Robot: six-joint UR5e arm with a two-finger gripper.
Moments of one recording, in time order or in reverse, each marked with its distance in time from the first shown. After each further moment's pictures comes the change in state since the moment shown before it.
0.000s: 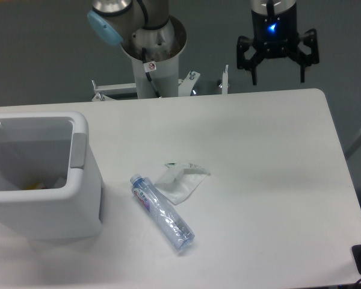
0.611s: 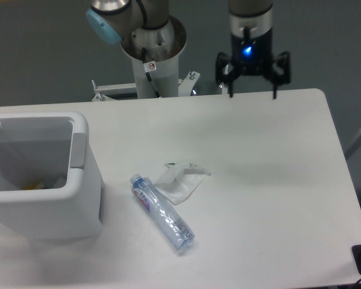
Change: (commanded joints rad) arm -0.144 0.002 -0.265 0.226 -0.008 -0.078
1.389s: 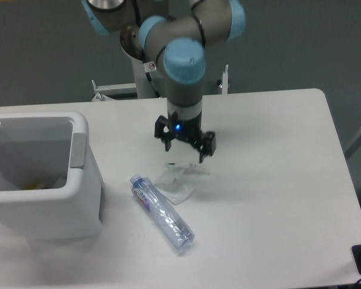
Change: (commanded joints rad) arm -0.190 -0.274 -0.069 0.090 -0.066 0.119
